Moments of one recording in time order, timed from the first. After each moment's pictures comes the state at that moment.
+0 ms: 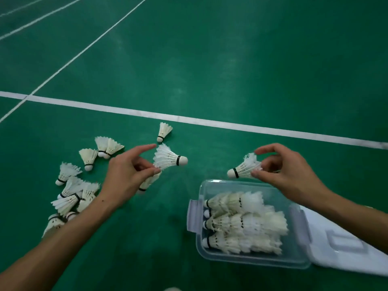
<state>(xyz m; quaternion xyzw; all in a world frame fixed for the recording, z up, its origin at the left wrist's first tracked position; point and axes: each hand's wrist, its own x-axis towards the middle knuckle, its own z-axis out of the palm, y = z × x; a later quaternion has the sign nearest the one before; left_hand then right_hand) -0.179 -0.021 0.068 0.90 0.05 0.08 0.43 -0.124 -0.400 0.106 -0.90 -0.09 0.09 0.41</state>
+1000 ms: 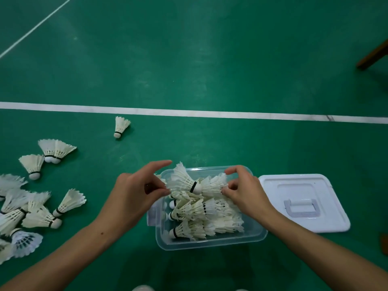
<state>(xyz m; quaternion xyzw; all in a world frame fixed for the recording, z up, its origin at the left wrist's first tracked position) -0.205 -0.146 0.066 0.90 -0.12 0.01 0.42 -0.177 -0.438 0.012 -0.92 0.04 0.11 0.37</state>
